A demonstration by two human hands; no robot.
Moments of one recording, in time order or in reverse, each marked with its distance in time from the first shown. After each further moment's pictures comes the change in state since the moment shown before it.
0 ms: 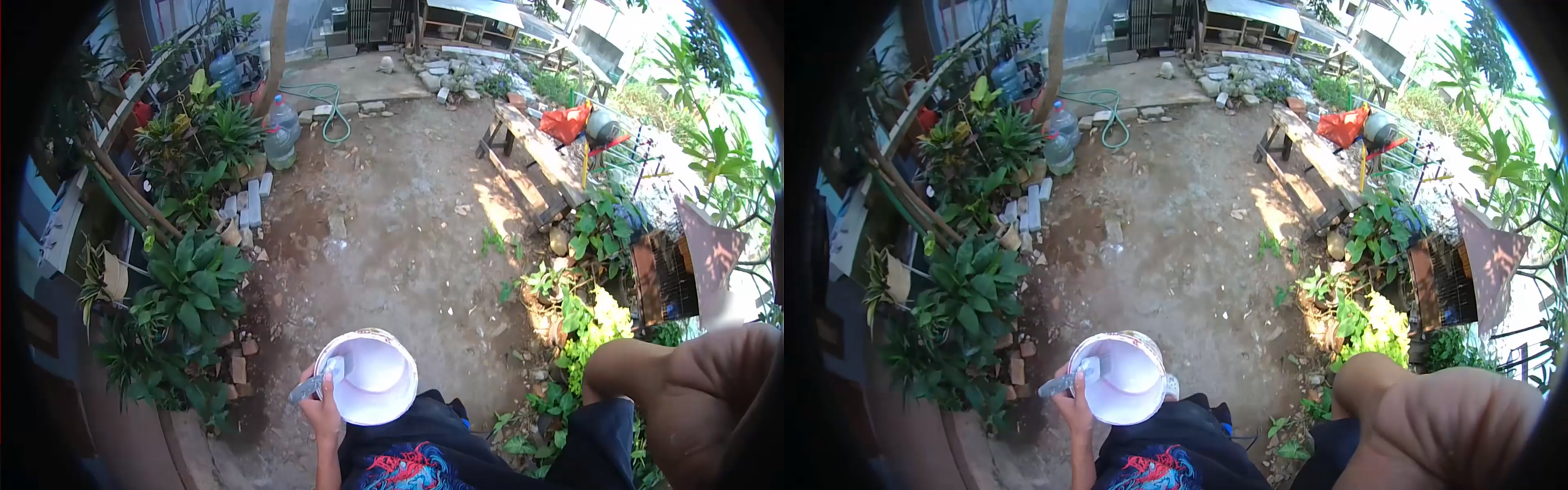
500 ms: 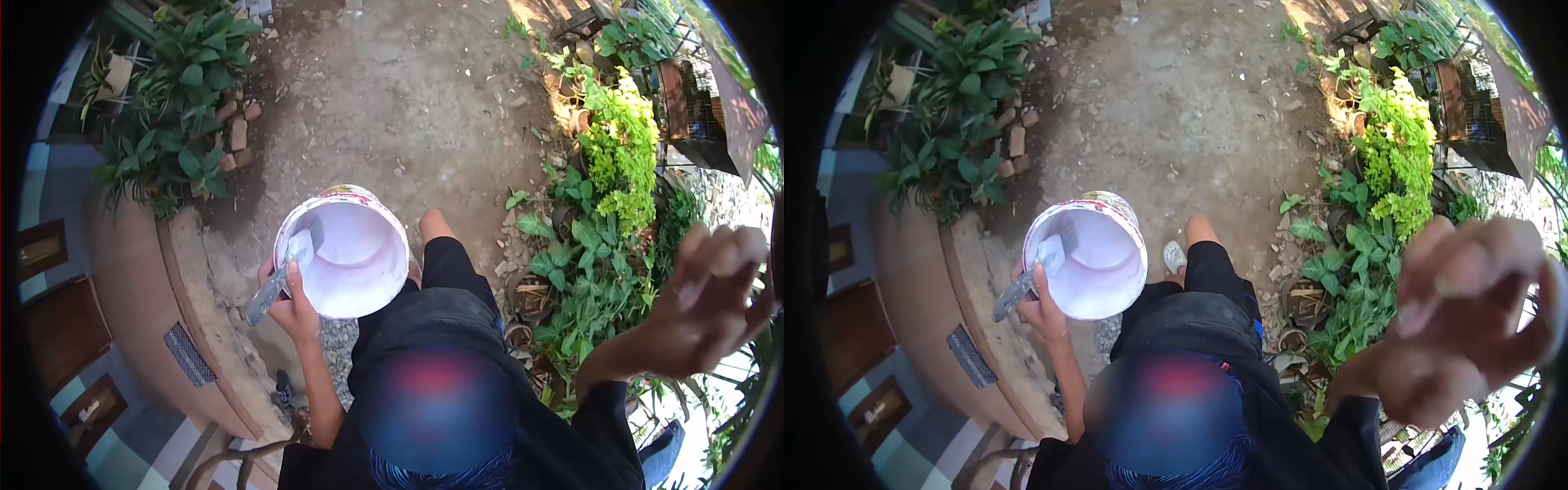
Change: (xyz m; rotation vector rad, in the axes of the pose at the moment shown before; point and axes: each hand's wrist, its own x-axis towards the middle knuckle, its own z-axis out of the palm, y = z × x) left_hand -0.426 -0.036 -0.299 0.259 0.131 0.055; right_hand -0.151 -0.453 0.111 0.218 0.317 0.636
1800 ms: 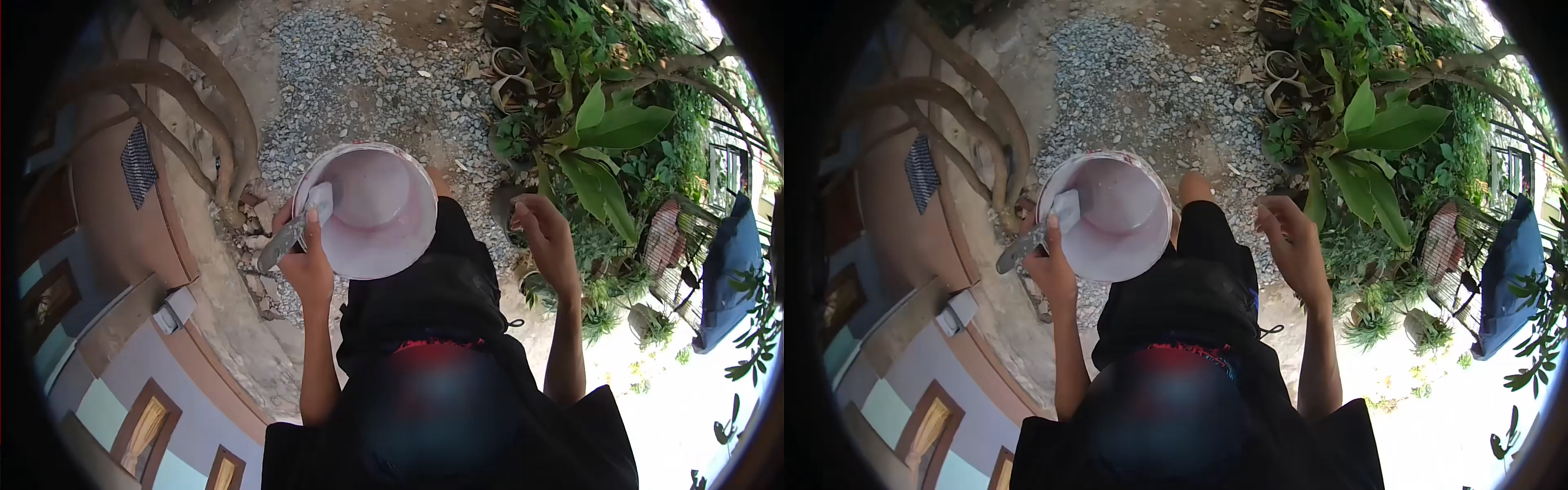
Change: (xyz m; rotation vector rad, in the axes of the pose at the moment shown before) left_hand -1.009 -0.104 -0.667 0.005 -0.149 -0.176; right_hand -1.034 -0.785 -0.007 -0.241 -0.158 1.212
